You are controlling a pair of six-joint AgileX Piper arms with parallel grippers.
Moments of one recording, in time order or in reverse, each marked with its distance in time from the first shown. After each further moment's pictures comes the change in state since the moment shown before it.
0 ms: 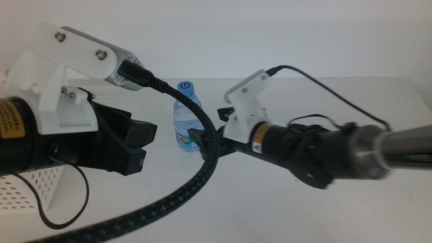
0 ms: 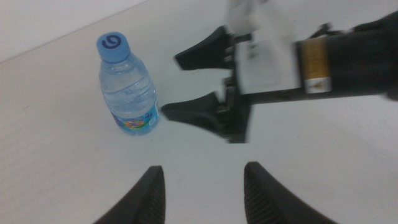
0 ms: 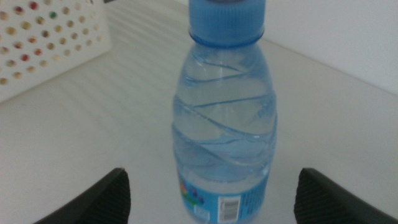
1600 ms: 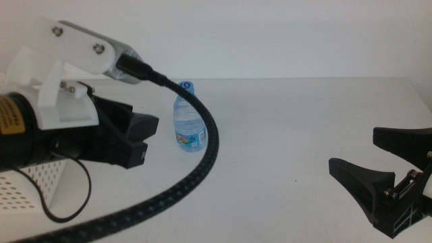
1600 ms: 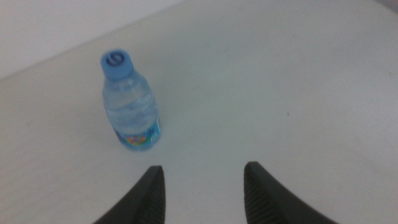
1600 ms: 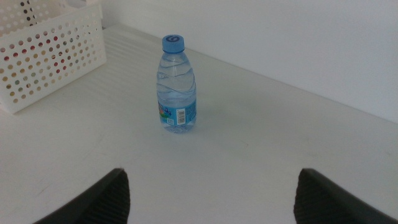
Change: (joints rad) left arm 0.000 0.000 0.001 0.000 -0.038 0.000; right arm 0.000 -1.208 0.576 0.154 0.621 -0.097
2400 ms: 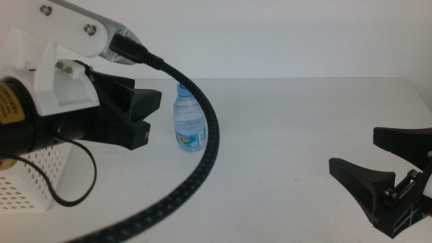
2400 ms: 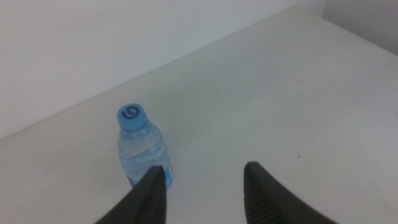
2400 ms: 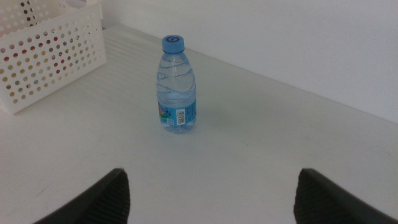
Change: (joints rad) left arm 0.000 0.000 0.008 0.038 -0.143 0.000; right arm 0.000 0.000 0.000 0.000 0.000 0.000
